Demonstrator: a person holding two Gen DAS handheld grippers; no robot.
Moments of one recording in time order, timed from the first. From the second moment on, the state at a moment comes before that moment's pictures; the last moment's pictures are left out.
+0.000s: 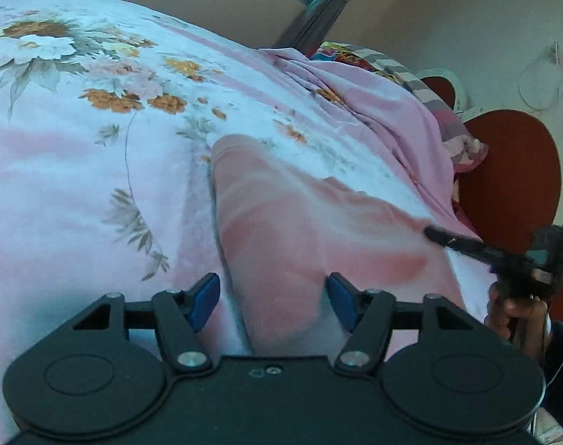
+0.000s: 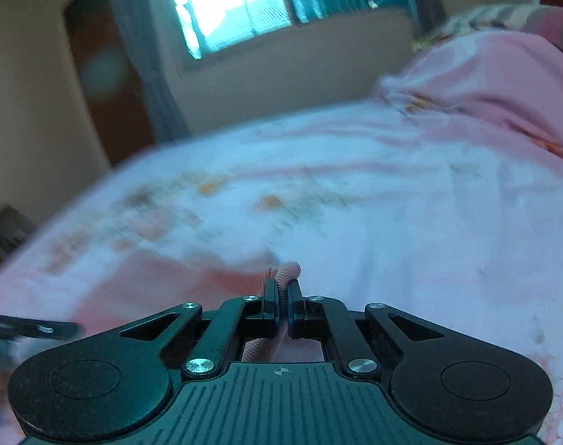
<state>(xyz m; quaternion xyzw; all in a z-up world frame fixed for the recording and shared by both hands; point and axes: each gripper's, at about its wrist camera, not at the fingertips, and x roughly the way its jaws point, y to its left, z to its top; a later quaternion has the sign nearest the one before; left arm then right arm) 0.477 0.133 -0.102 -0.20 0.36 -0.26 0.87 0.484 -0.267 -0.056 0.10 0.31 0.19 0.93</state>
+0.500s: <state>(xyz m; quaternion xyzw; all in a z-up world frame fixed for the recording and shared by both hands) 0.375 0.112 -0.088 -0.10 0.37 -0.22 0.90 0.329 -0.225 -0.078 -0.07 0.34 0.23 0.91</state>
